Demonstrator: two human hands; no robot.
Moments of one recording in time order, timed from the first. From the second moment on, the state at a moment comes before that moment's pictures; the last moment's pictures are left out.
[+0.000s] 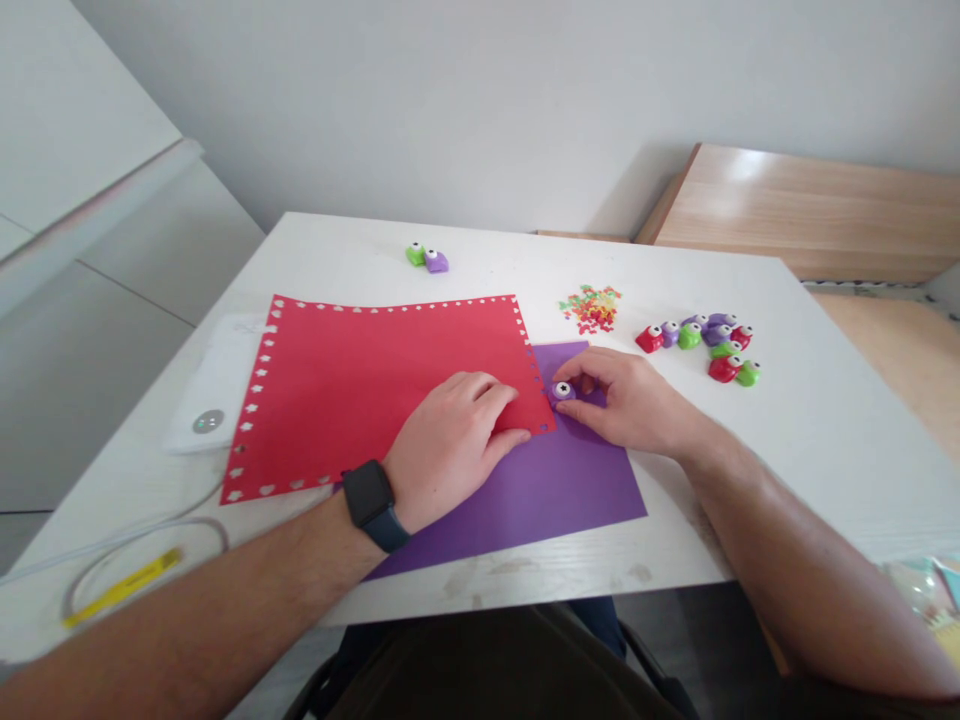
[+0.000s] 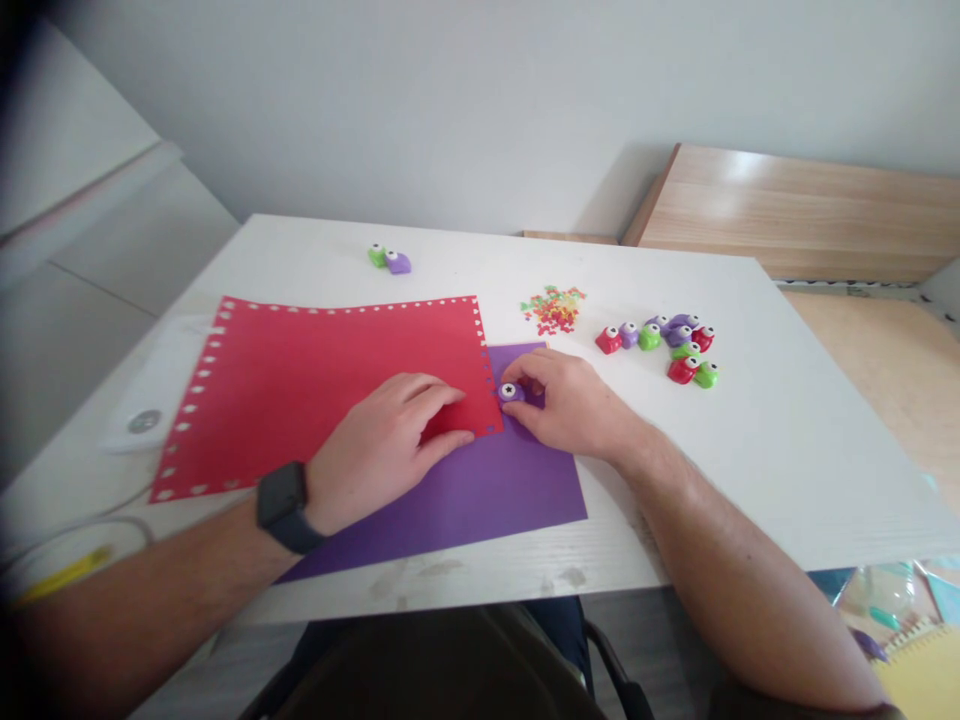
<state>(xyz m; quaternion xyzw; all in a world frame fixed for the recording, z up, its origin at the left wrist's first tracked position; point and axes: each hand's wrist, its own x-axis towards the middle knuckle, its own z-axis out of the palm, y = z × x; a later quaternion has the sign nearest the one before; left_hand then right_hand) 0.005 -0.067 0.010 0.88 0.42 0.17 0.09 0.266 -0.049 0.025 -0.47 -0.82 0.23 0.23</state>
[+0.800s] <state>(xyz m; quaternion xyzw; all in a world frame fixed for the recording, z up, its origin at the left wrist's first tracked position) 0.008 -0.068 0.013 0.89 0.42 0.17 0.10 0.265 -0.050 0.026 -0.47 -0.82 0.23 0.22</state>
